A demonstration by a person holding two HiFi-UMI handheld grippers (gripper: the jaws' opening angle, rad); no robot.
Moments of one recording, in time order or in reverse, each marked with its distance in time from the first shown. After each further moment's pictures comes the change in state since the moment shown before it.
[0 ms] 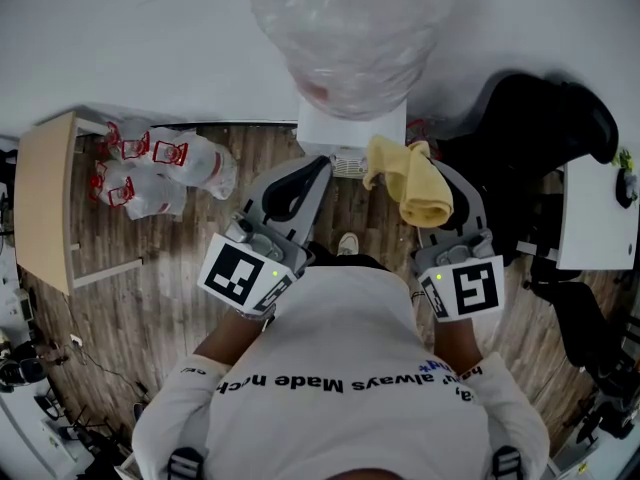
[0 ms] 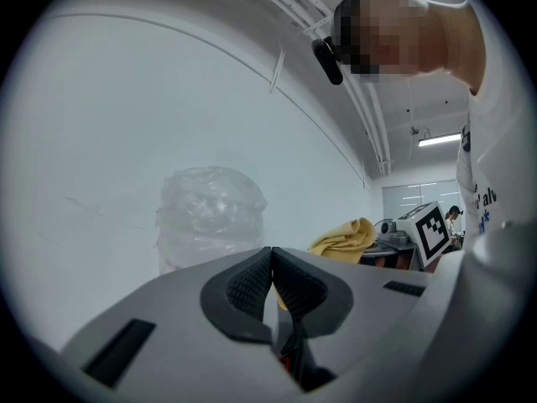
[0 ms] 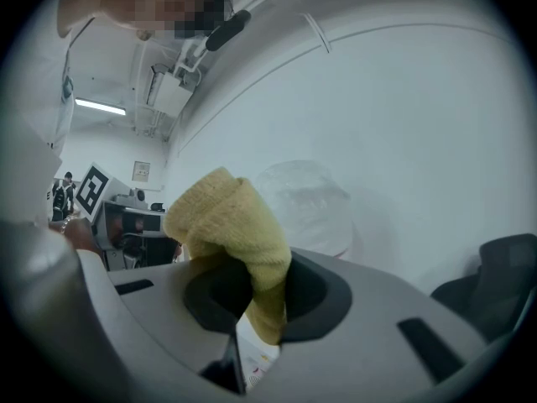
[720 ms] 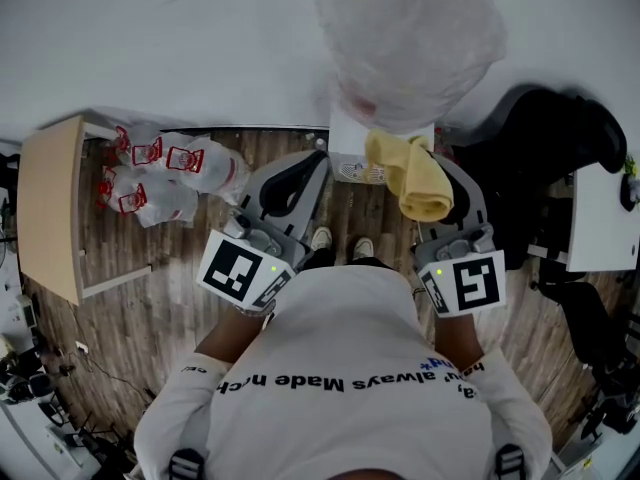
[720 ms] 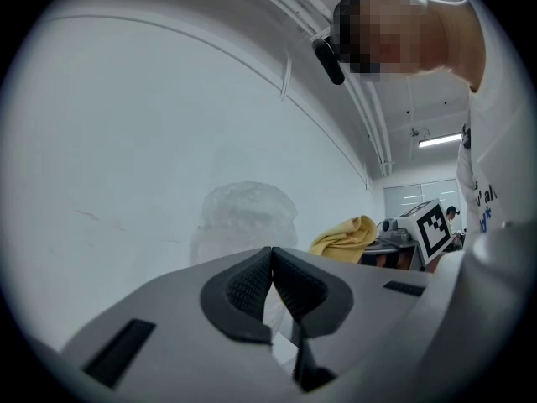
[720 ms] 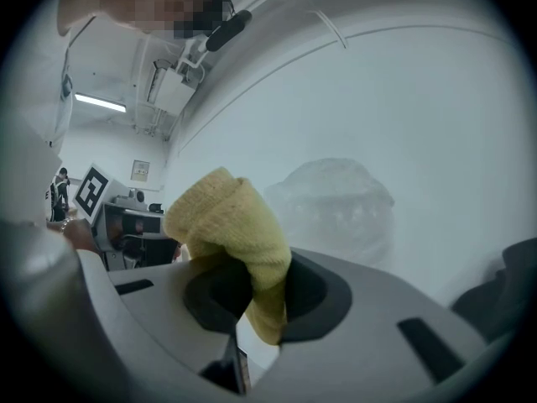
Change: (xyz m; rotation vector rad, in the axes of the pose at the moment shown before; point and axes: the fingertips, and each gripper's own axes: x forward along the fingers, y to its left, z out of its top) left arm -0.037 0.086 0.025 0.015 -0.011 0.005; right arm 0.073 0.056 0.024 -0.011 -0.016 -0.006
